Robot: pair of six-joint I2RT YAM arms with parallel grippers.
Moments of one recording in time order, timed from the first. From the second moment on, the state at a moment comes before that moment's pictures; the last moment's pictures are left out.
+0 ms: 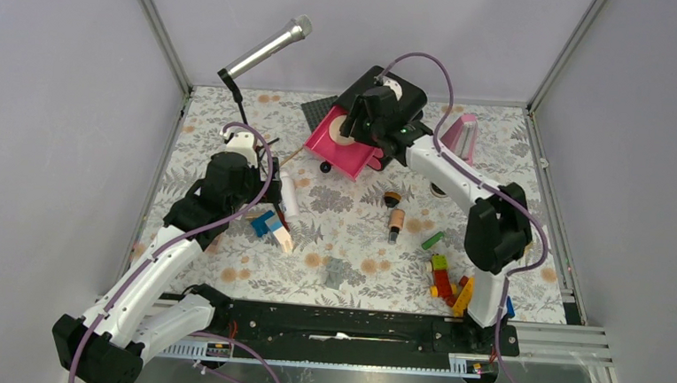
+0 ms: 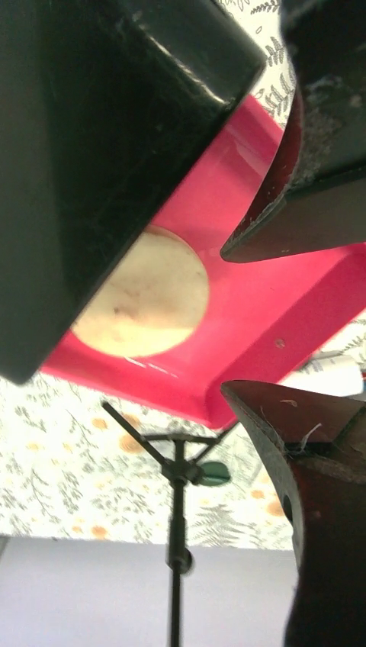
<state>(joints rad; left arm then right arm) -0.42 0.90 0.86 -0.51 -0.23 -0.28 0.61 1.94 1.68 -0.34 0.16 0.70</state>
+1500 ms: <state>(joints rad) -0.42 0.92 0.86 -0.50 -0.22 -0.28 0.52 1.75 1.07 -0.38 0.19 0.68</state>
